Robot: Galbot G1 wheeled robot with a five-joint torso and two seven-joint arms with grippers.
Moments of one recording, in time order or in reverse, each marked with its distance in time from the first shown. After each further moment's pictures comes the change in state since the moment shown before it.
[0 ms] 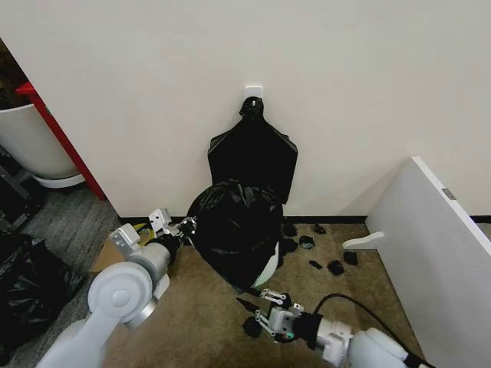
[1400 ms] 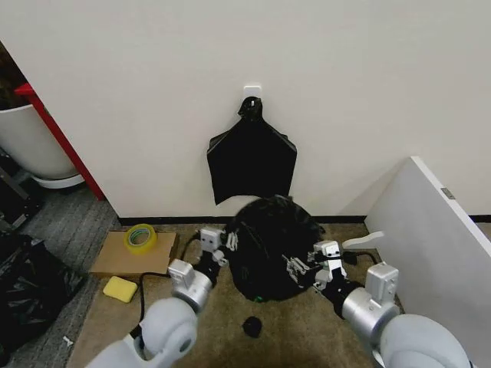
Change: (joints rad) left arm 0.020 -0.014 0.387 0.113 0.899 -0.231 0.386; right arm 0.043 0.058 0.153 0.364 1.125 -0.726 0.778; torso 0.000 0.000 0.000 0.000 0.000
